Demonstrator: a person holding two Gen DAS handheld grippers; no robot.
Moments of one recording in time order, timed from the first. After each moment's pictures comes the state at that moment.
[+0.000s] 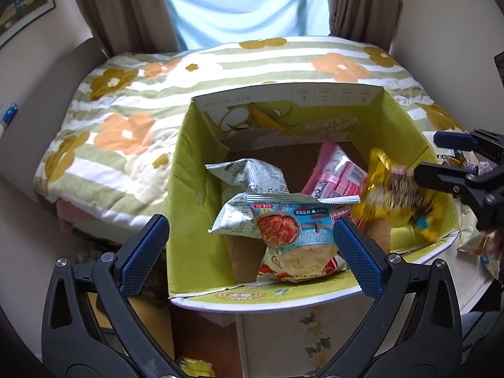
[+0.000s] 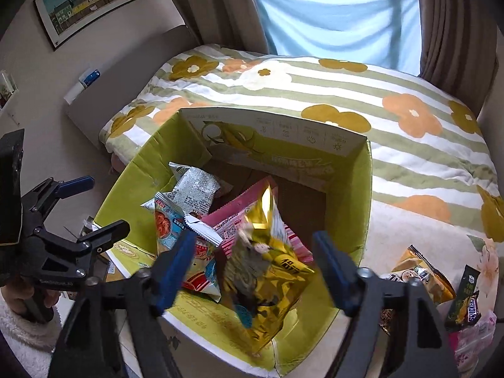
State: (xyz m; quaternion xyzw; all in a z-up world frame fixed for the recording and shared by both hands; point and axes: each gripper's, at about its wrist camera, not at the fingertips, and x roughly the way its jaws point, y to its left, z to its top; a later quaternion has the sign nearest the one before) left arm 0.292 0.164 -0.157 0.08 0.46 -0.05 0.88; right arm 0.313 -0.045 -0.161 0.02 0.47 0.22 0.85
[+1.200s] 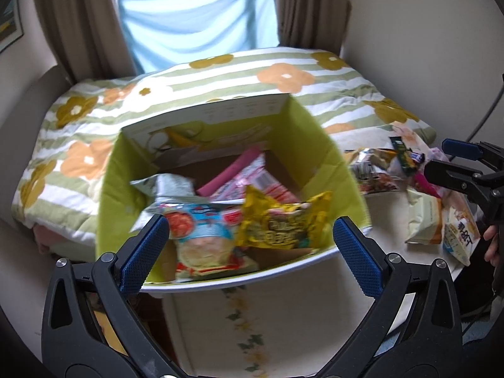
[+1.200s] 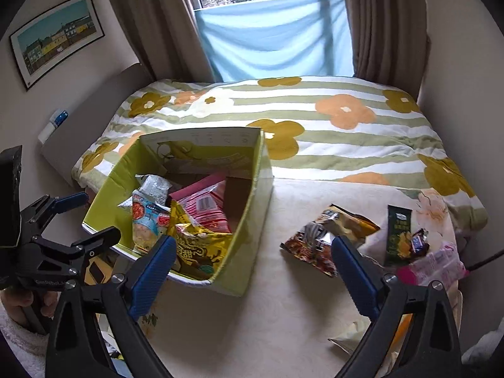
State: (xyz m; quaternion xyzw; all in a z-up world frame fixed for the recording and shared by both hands) left arm 0.241 0.059 -0.129 0.09 0.43 -0.15 0.88; right arm 0.226 -0.149 -0.130 0.07 0.43 0.10 0.89
